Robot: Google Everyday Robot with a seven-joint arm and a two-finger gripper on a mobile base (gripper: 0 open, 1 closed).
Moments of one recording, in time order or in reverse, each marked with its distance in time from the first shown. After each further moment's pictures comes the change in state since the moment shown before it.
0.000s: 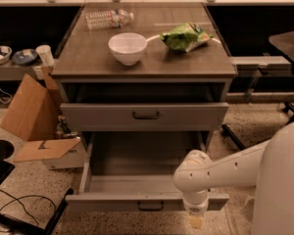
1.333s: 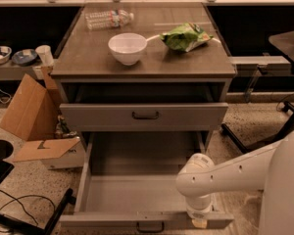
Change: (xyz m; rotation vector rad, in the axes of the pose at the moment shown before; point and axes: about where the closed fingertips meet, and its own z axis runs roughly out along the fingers) arm 0.014 0.017 -0.005 -0.025 0.021 0.033
